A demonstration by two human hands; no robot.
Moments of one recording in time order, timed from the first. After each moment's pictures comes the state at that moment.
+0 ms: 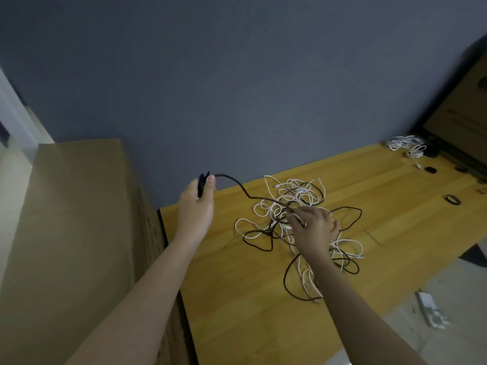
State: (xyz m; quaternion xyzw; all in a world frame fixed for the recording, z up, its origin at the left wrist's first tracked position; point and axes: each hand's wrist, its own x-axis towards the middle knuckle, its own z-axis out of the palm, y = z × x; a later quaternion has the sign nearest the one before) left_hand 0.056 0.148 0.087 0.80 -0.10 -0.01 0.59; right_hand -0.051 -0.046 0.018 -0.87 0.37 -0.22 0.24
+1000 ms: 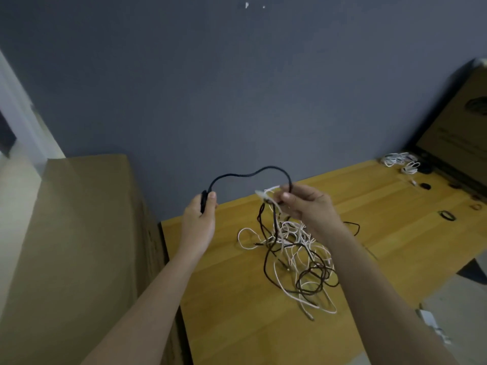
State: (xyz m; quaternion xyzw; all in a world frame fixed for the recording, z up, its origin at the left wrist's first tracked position) left_hand 0.057 0.154 0.086 0.81 -0.13 -0.01 0.58; right_hand -0.036 -0.042 0.128 -0.62 0.16 -0.13 0.76
